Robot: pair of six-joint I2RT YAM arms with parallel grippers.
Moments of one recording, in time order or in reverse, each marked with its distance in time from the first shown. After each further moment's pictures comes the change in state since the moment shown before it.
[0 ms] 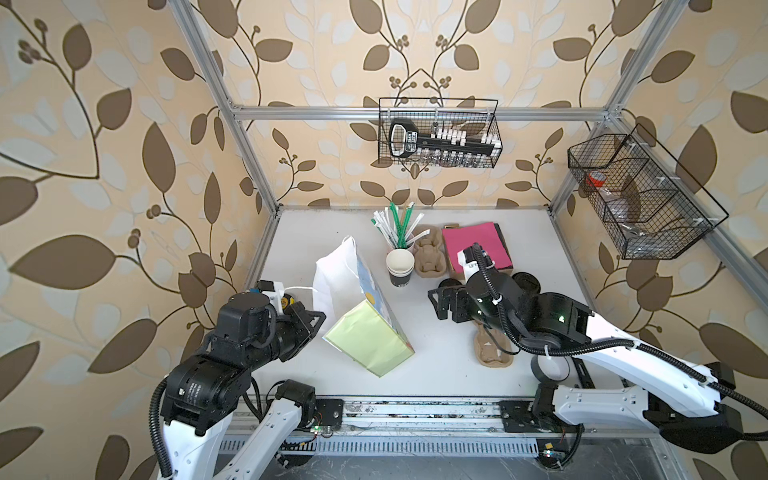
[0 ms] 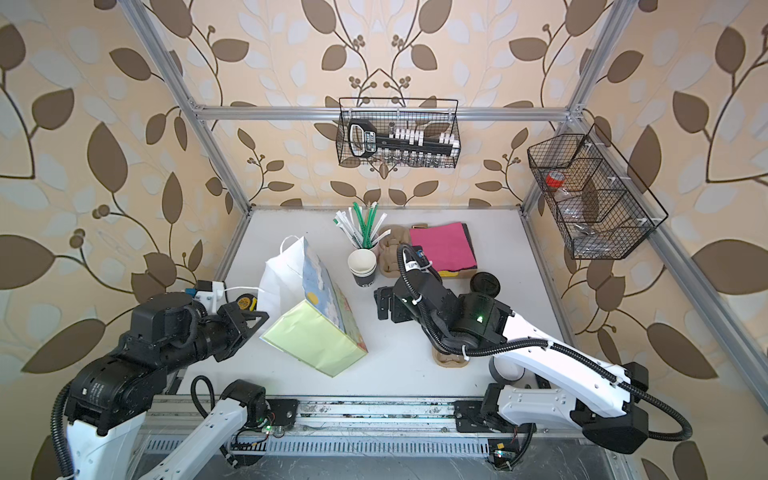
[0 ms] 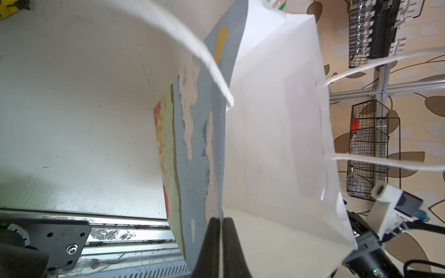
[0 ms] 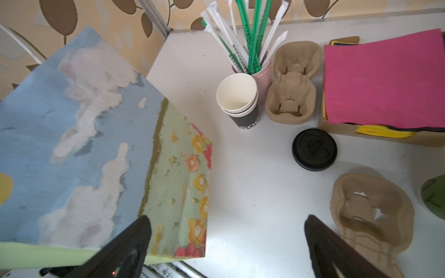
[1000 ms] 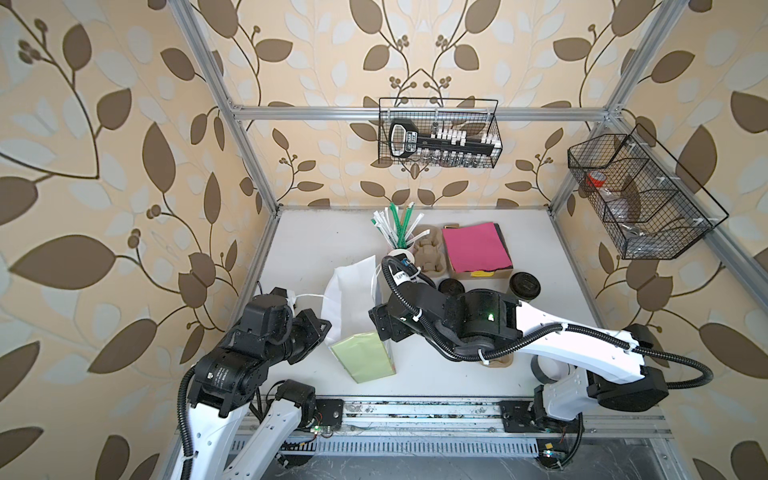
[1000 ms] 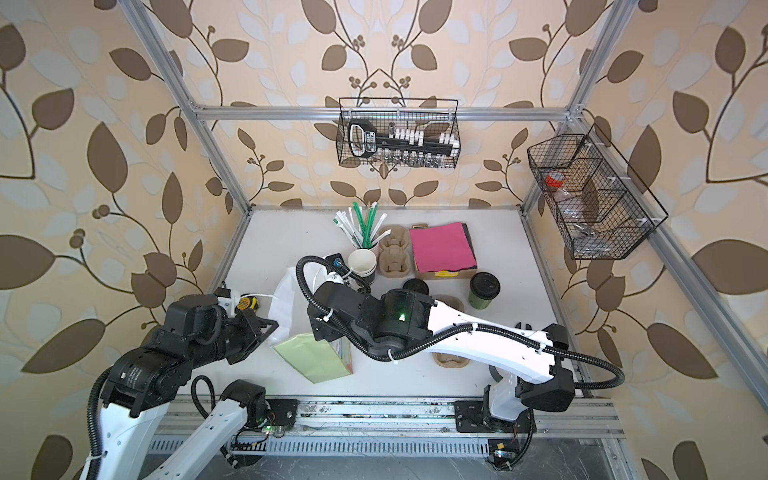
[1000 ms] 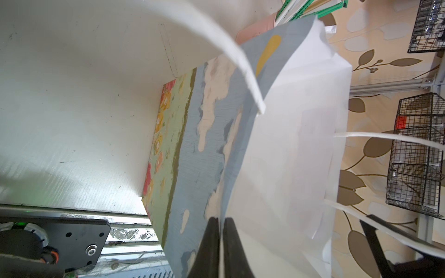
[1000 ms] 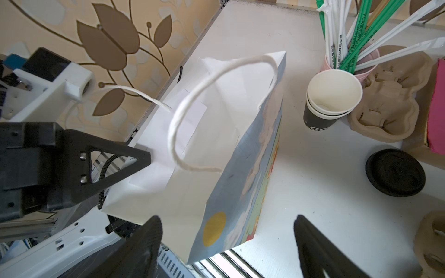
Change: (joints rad) left arm 0.000 -0.021 -0.171 0.051 -0.005 0.037; right arm 0.235 0.416 0.450 -0.127 0.051 0.021
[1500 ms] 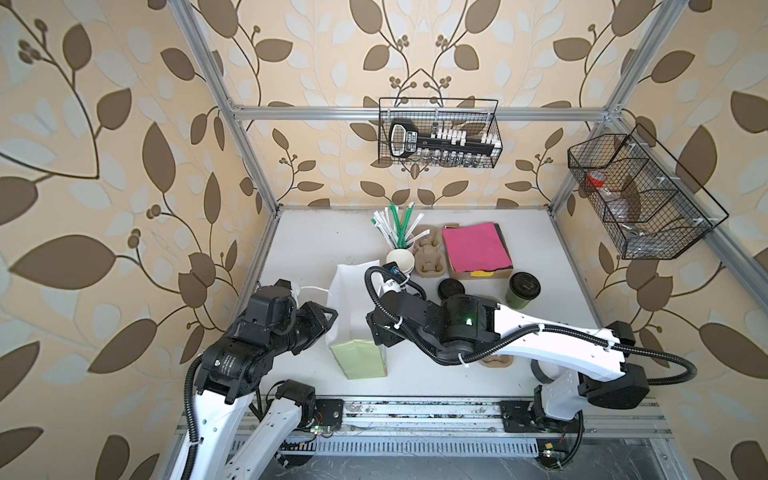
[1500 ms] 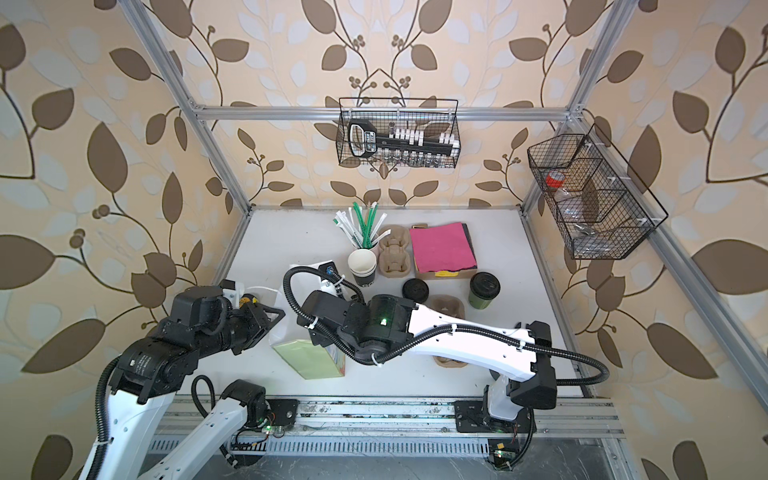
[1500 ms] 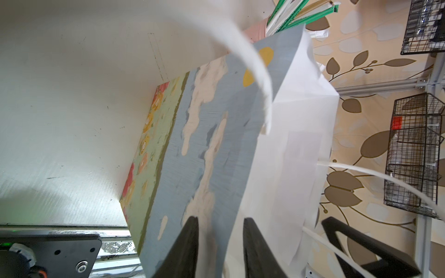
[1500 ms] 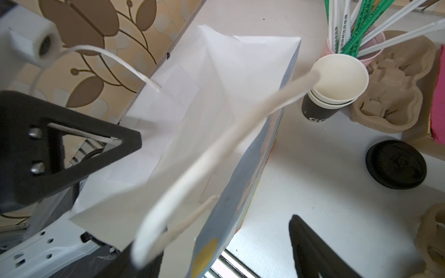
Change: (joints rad) left arm 0.000 0.051 0.001 0.069 0.003 0.014; right arm 0.014 0.071 -0.018 0.007 0.021 0.018
